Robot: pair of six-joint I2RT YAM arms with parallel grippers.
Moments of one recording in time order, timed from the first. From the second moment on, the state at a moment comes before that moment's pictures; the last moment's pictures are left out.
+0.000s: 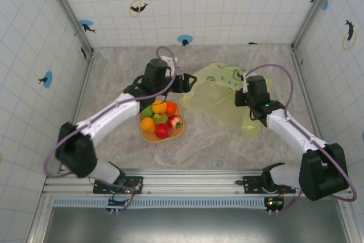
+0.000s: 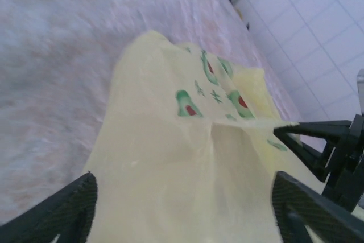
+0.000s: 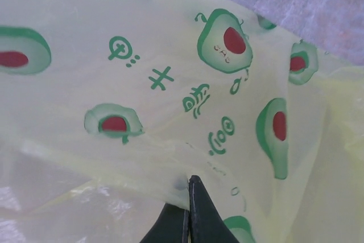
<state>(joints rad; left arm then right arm) -0.65 1.44 1.14 -0.18 0.19 -0.45 0.34 1.24 0.78 -0.24 0.07 0.19</state>
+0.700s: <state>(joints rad) -0.86 1.62 1.15 -0.23 -0.36 -0.20 0.29 1.27 0.93 -0.42 -0.14 0.29</state>
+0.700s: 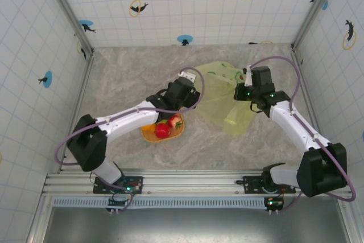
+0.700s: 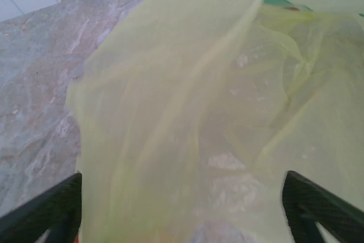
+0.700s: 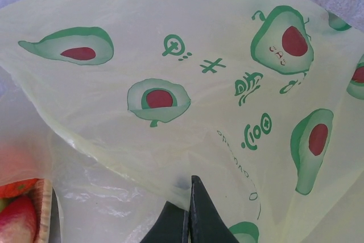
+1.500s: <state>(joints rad) -0.80 1.63 1.42 -0.33 0.30 -0.17 0.51 1.20 0.84 -0.24 0.14 -0.12</state>
